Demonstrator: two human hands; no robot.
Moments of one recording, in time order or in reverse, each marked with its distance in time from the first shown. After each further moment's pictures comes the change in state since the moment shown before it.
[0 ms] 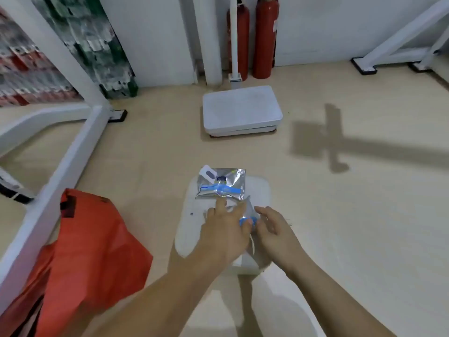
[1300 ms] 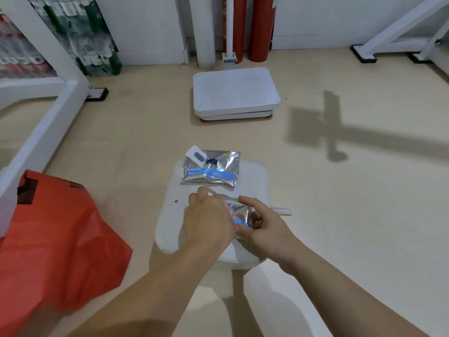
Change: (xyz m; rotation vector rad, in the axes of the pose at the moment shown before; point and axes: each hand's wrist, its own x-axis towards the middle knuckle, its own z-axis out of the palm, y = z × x) left_hand 0.026 -0.014 0.030 0.017 0.162 -0.154; right_hand 0.025 0.034 0.017 0.153 -0.176 0.052
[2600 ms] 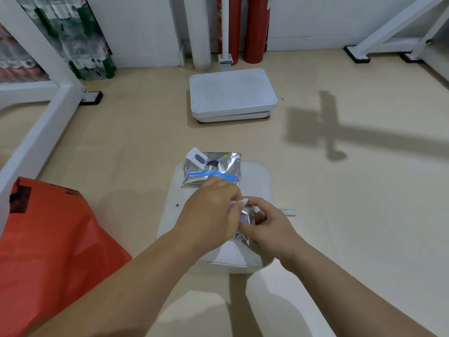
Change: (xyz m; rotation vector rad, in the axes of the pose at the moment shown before) left_hand 0.014 -0.022 -0.029 -0.208 0.162 0.660; right_hand 0.012 0.003 0.007 0.095 0.057 0.018
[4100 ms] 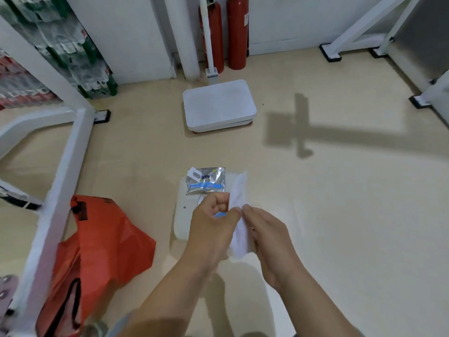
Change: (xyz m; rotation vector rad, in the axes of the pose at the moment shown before) left_hand 0.000 0.202 -0.155 -0.828 0.008 -0.908; right_hand -0.186 -0.189 -0.028 0.446 0.106 0.234
